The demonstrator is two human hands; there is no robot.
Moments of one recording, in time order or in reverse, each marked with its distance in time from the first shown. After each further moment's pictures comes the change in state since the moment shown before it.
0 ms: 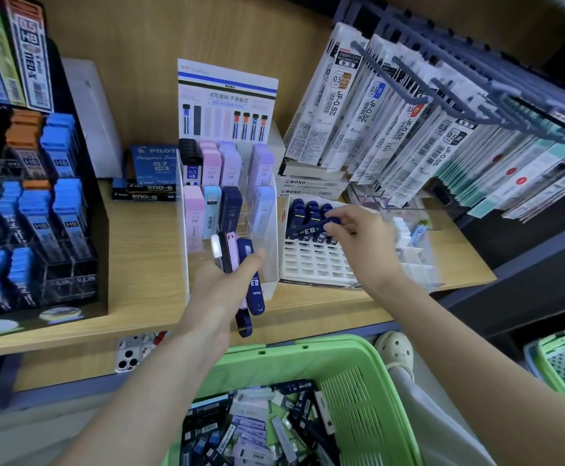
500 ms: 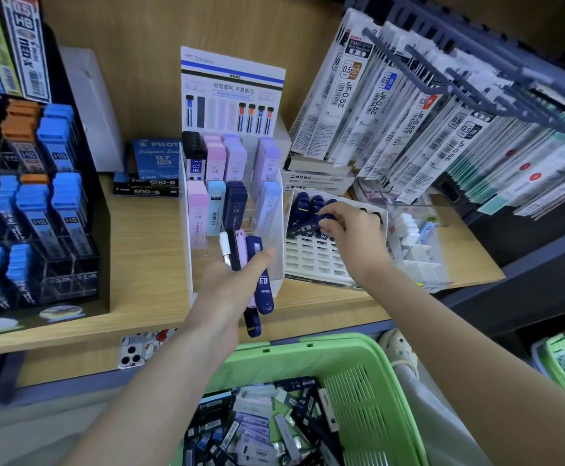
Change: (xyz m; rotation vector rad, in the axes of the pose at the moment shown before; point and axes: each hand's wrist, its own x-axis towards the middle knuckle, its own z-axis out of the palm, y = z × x) left_hand 0.003 0.000 0.003 -0.008 -0.017 -0.044; right_hand 0.018 0.010 0.021 -0.062 -0.079 -0.019
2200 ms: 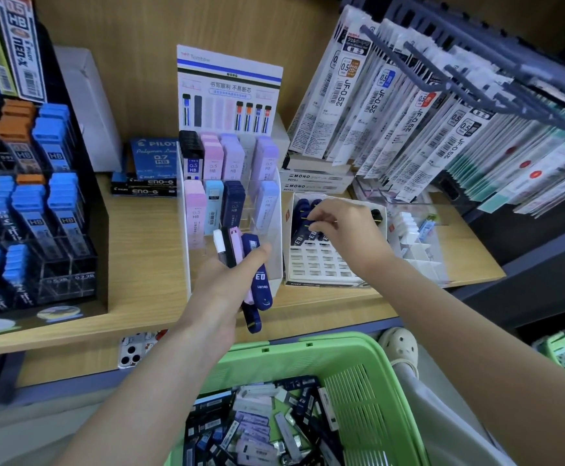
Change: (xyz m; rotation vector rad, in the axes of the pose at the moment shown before) left_hand 0.000 0.003 -0.001 -0.061 0.001 -0.006; right_hand 0.012 0.008 -0.002 -0.112 -0.110 -0.220
